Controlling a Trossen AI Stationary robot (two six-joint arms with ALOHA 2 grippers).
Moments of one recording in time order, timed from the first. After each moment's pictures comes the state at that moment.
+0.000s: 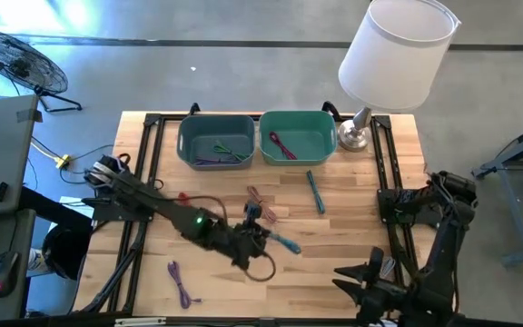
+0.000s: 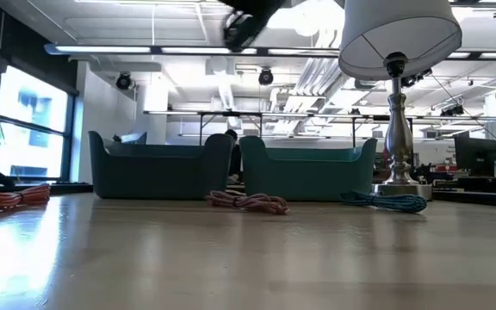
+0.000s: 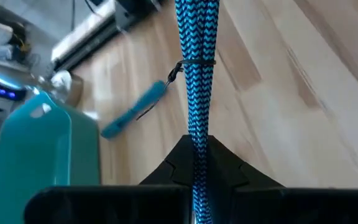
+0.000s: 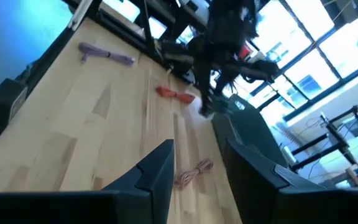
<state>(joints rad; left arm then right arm) -0.46 1.72 1.41 -0.43 -0.56 0.23 1.17 1.73 1.44 -1.04 1.31 0.64</state>
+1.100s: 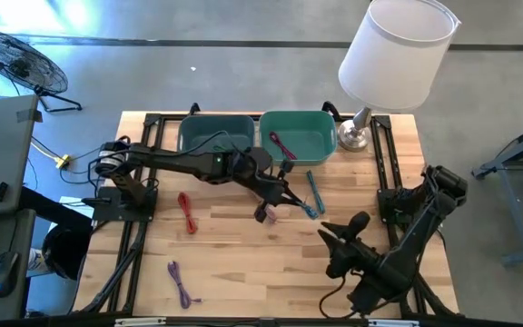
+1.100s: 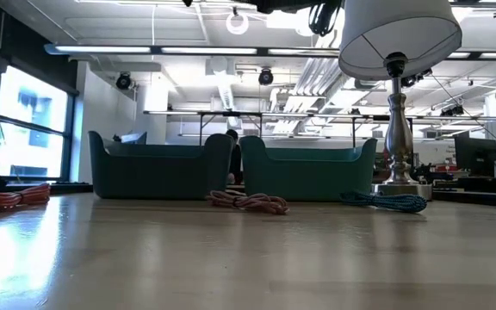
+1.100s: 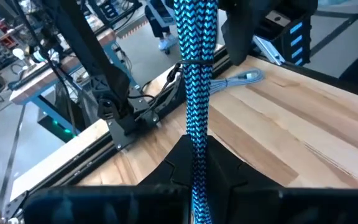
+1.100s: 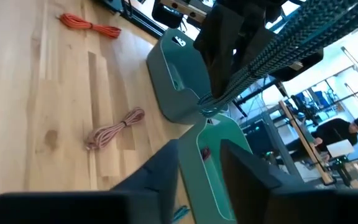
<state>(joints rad) 0.00 1.73 1.41 0.00 0.32 0.58 0.90 1.73 1.44 -1.46 1.28 0.92</state>
